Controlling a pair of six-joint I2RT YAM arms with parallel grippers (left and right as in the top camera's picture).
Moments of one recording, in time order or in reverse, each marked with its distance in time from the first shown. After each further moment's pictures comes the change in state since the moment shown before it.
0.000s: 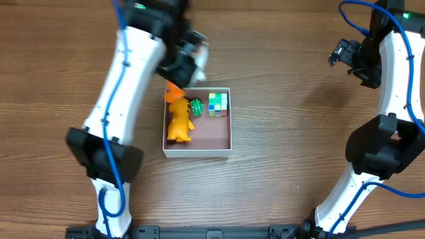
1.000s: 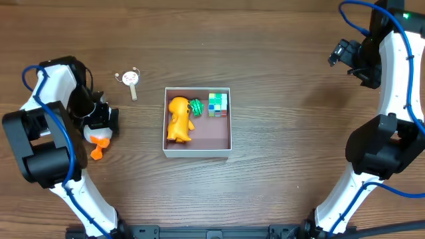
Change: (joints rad) left arm 0.662 -0.024 -0.870 0.407 -0.099 -0.089; right arm 0.000 0.000 0.000 -0.001 0.000 0.000
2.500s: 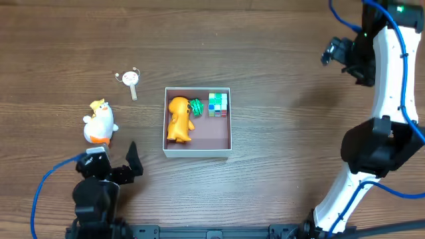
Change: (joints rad) left arm -0.216 -2.047 -1.312 0.823 0.027 -0.336; right arm 0.044 0.000 0.060 -0.098 -0.004 0.000
